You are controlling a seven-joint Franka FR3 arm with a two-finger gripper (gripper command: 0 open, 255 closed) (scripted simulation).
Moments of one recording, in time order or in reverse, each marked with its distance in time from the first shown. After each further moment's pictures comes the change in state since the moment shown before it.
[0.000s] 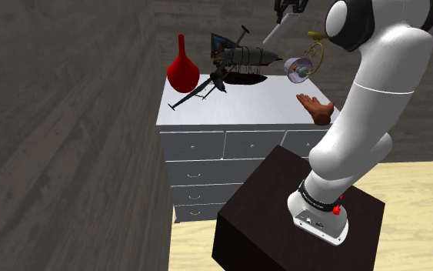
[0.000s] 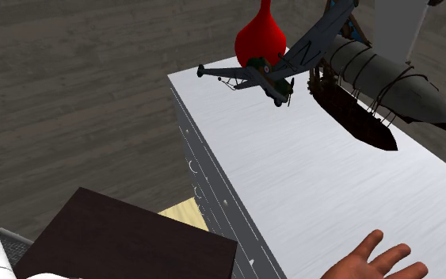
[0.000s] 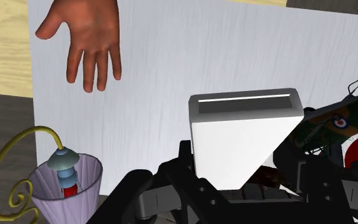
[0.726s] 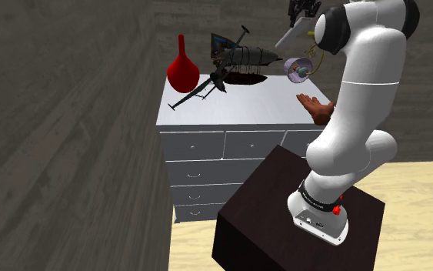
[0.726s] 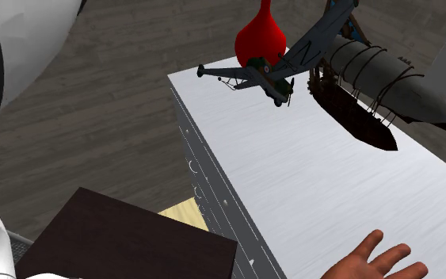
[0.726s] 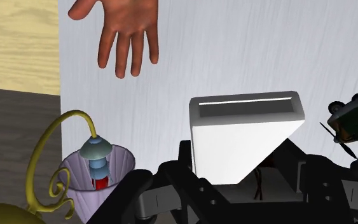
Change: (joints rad) arm -0.158 0.186 -0.053 0.194 0.081 -0.028 -0.172
